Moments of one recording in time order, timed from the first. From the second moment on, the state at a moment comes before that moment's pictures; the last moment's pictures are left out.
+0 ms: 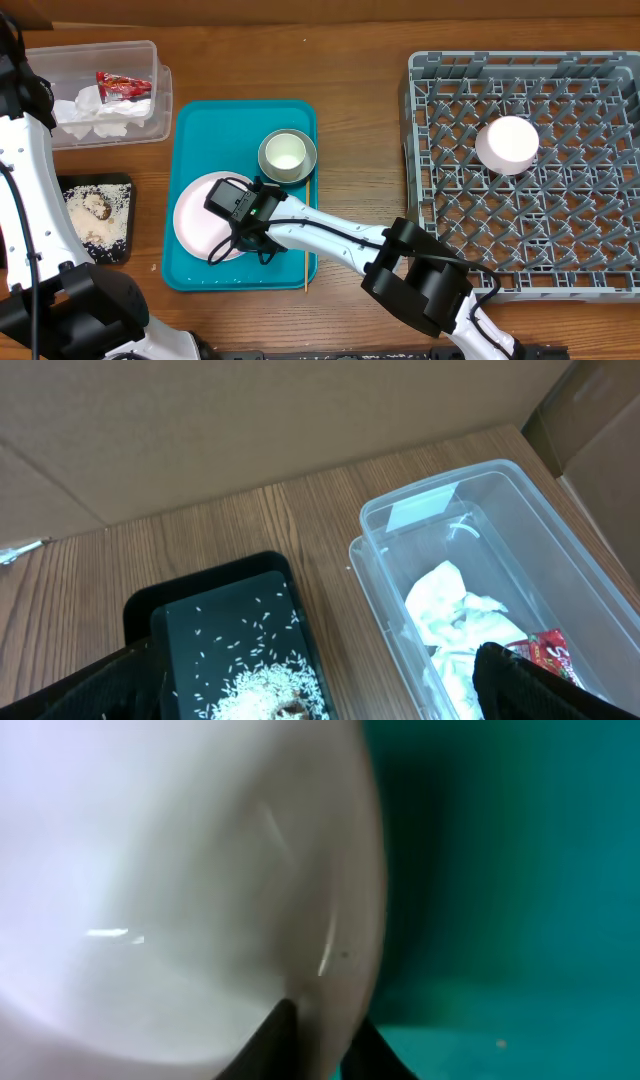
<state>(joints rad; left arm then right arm) 0.43 1.77 1.84 -0.94 -0.61 -0.64 1.05 2.24 1.71 -0.81 -0.04 1.12</state>
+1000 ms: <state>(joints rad) 0.43 1.77 1.84 -0.94 -0.61 -0.64 0.56 1.55 1.80 -1.08 0.18 0.72</state>
